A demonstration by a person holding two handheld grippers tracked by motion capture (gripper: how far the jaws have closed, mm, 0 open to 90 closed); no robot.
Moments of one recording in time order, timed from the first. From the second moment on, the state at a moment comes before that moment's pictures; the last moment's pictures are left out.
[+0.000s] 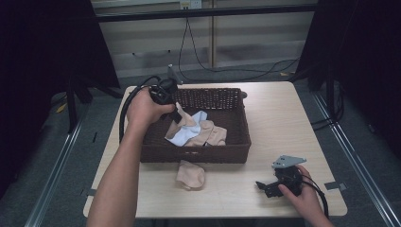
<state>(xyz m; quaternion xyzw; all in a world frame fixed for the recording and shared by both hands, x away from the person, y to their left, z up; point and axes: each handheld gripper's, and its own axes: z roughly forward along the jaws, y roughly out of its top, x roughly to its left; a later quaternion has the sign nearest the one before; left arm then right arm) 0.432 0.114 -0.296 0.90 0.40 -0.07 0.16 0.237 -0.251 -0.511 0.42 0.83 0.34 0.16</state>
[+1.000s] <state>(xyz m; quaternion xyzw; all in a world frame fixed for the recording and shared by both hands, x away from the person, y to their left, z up) 0.394 0.116 -0.264 0.90 0.38 -0.09 0.19 0.237 -0.251 -0.511 0.42 0.83 0.34 0.16</state>
